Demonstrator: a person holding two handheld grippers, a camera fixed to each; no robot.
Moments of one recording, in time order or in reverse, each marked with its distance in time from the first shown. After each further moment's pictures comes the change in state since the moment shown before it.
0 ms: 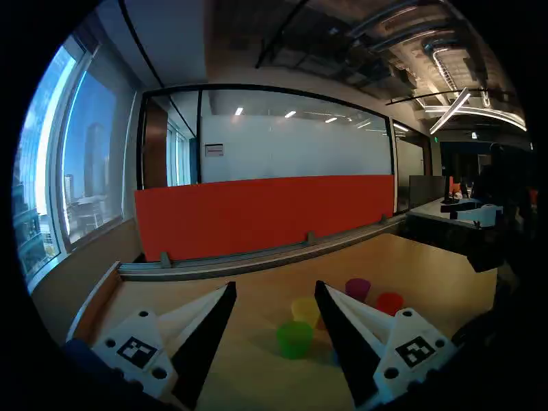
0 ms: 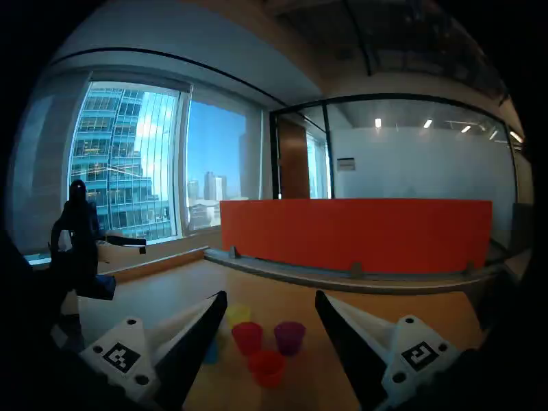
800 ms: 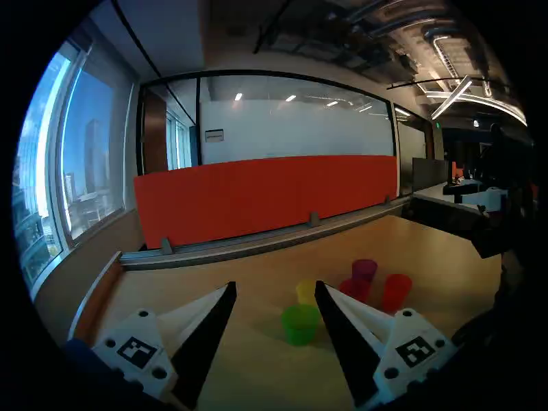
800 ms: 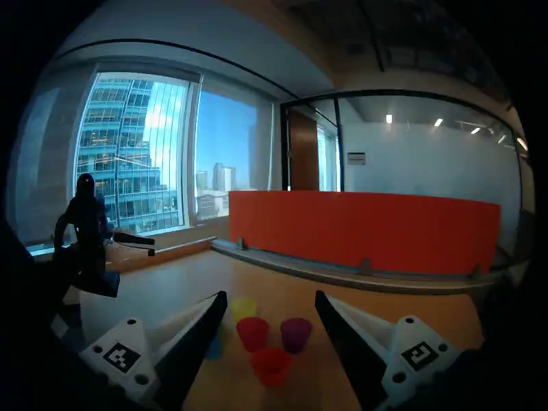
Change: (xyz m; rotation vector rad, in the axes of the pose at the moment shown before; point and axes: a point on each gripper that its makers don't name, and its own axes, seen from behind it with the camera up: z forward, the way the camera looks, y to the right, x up) left arm -0.036 -0.004 0.012 0.010 -0.085 0.025; right arm -0.012 -0.012 0.017 0.045 -0.043 -0.031
